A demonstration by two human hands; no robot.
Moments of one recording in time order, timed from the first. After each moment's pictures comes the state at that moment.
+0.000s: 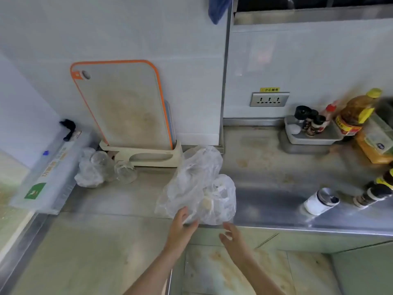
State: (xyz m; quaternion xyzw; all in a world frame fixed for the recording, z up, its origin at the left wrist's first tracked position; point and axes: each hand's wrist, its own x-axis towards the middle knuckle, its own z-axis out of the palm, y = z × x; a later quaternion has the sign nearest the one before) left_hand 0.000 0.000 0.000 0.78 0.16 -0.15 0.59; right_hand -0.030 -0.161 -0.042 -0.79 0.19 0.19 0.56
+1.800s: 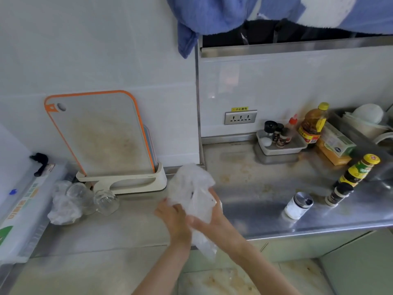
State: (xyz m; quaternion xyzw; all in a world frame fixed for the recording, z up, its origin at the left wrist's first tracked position) left_hand 0.058 -0.044 0.056 0.77 0.23 0.09 0.59; right_hand 0.007 -0.146 0.096 -0.73 0.08 0.16 0.65
